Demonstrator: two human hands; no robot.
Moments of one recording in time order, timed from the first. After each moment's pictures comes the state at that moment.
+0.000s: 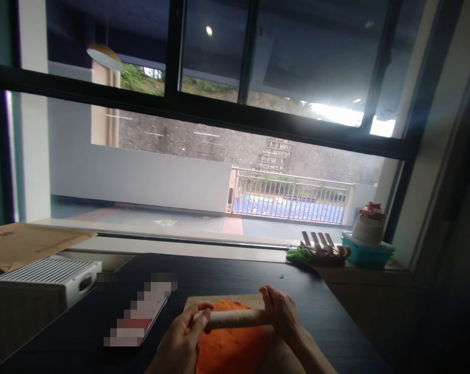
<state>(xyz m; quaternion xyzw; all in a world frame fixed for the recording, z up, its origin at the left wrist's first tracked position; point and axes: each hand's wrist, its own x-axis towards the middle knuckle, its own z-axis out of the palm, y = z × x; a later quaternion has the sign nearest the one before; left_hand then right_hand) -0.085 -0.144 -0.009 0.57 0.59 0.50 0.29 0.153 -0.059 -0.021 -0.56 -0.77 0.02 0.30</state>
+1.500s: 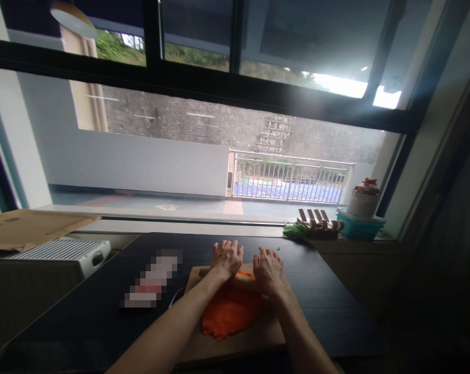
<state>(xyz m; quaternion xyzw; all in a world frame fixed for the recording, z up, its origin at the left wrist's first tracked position) -0.018 -0.034 -0.006 0.72 0.64 0.24 -0.09 0.119 -0.049 -0.012 -0.69 -0.69 -0.02 0.23</state>
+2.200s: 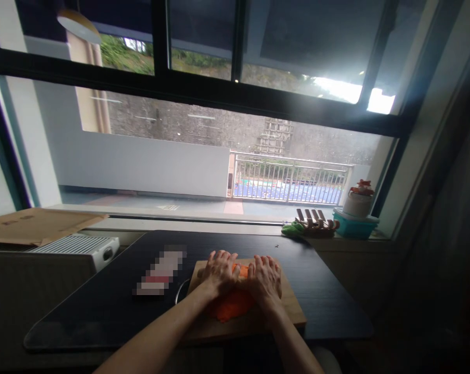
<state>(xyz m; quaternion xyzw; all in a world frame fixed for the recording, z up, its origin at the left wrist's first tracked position) -0.040 -0.094 -0.017 0.77 0.59 0.23 -0.07 0.107 -0.101 -0.024 -0.67 -0.69 -0.06 0.27</state>
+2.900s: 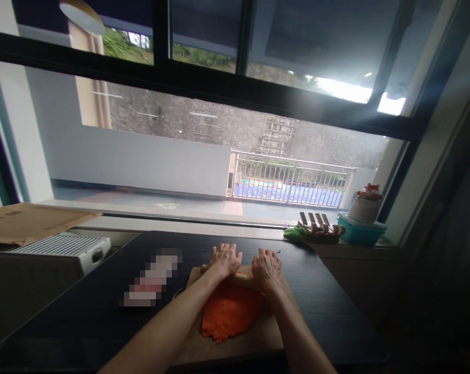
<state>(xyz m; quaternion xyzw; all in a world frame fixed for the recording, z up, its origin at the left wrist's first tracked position) -0.024 -0.029 0.000 0.72 0.67 0.16 -0.03 0.115 -0.040 -0.012 -0.68 -0.69 -0.06 0.23</state>
